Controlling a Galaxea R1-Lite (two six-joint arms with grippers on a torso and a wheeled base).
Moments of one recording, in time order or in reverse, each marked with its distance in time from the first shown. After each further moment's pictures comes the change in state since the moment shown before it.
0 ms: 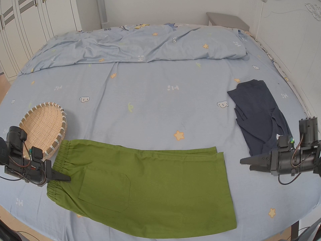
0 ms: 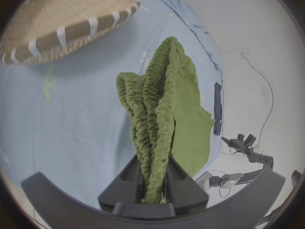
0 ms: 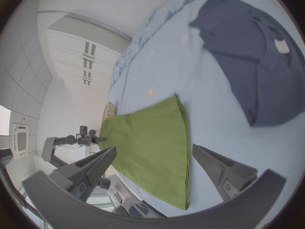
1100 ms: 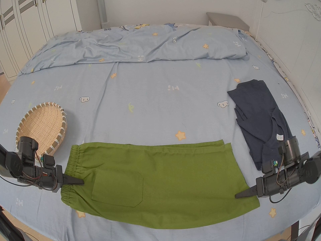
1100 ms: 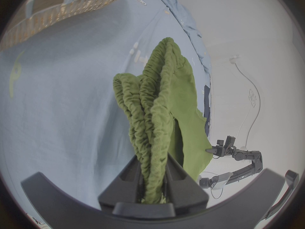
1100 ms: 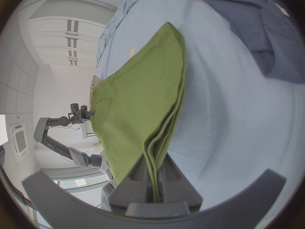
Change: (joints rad) left arm -0.054 0.141 0.133 -0.337 -0.141 -0.124; right arm 0.031 0.186 0.026 0.160 0.019 -0.193
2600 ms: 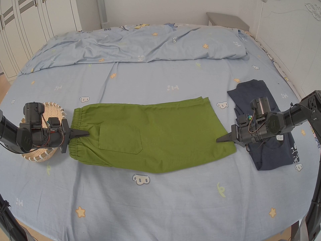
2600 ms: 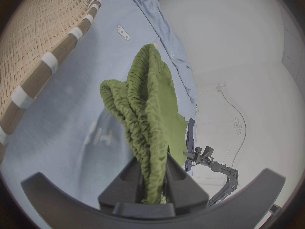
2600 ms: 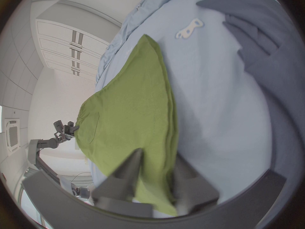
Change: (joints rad) left arm -0.072 0.150 -0.354 -0.269 -0.004 -0.473; right arm -0.042 0.482 -0.847 0.176 -0.017 0.000
